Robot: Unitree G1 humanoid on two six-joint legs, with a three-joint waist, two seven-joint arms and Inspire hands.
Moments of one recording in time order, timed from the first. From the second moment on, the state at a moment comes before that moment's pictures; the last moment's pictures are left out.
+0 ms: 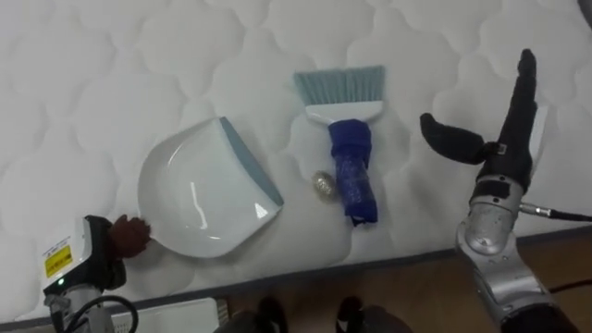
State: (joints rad) left arm -0.20 0.42 -0.26 1.20 0.49 -0.20 0.79; right arm -0.23 -0.35 0.20 0.53 0.05 -0.35 -0.66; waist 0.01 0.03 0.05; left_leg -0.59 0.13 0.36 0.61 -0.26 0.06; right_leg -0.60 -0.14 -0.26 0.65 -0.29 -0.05
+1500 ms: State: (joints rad) left arm -0.25 0.42 -0.35 1.12 0.52 -0.17 0.73; right arm -0.37 -0.31 0.26 0.82 0.26 -0.32 -0.46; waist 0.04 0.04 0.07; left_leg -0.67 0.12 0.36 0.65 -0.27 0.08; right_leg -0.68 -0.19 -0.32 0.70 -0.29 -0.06
